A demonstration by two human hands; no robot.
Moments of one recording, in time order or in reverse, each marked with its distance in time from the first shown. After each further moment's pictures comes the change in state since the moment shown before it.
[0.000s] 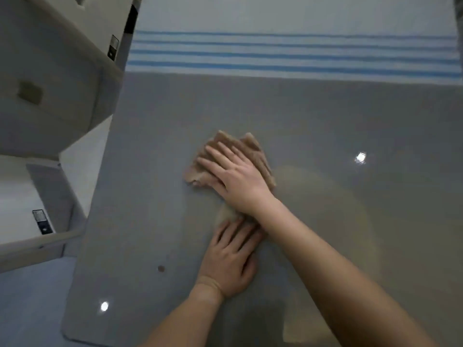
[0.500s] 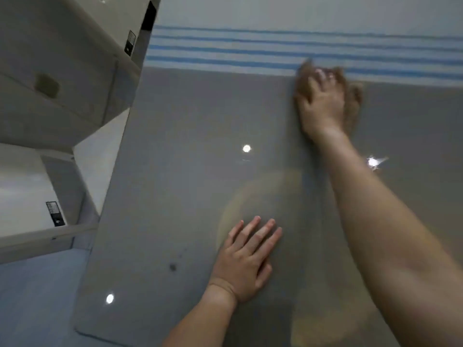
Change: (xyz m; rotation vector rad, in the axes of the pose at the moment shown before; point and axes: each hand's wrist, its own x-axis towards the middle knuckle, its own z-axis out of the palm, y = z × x) left_hand 0.001 -0.001 -0.003 0.021 -0.036 0.001; right_hand 0.061 0.141 -0.060 -0.106 0.203 0.630
